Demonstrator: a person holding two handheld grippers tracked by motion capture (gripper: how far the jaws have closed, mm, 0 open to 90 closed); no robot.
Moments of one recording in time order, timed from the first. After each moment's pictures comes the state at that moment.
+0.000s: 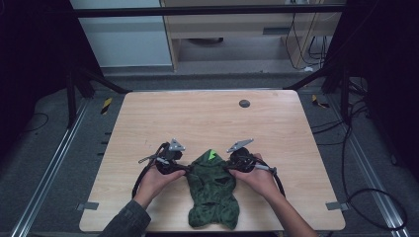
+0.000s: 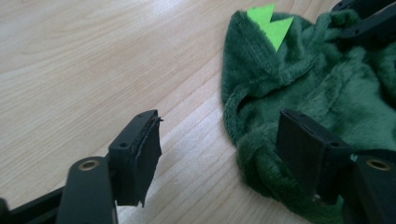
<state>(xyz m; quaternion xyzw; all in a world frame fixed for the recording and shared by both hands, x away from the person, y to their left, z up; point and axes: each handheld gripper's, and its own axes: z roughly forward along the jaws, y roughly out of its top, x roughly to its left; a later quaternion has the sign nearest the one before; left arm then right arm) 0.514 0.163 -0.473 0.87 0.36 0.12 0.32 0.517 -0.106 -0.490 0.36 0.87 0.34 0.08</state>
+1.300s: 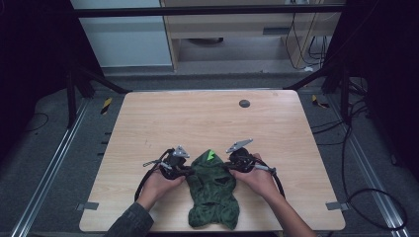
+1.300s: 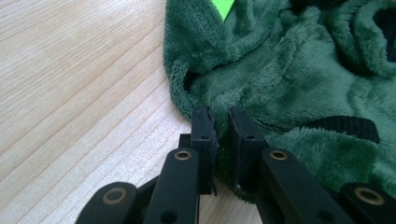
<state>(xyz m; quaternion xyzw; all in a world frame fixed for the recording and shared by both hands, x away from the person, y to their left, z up) 0.507 0.156 -0.485 0.89 0.32 0.06 0.32 0.517 -0.105 -0.491 0.35 0.87 0.34 0.07</state>
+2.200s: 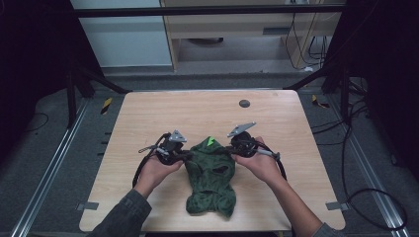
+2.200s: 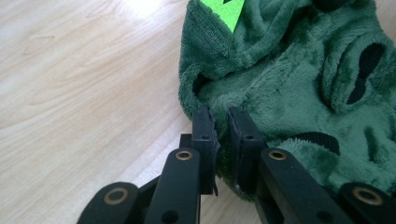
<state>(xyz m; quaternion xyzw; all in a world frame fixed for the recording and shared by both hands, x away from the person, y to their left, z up) 0.529 0.158 -0.437 0.88 0.32 0.11 0.34 0.538 -0.108 -0.435 0.32 0.87 0.36 0.11</state>
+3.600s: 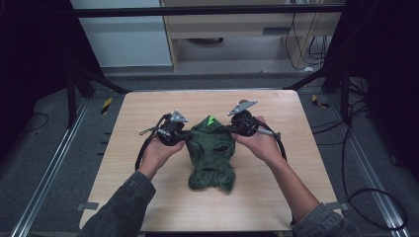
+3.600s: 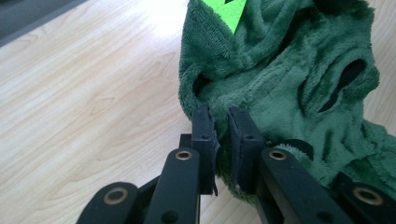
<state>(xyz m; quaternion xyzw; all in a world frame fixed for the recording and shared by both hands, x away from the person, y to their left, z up) 0.562 0.150 -0.395 0.86 0.33 0.16 0.36 0.577 -0.109 -0.391 0.32 0.86 0.37 0.16</state>
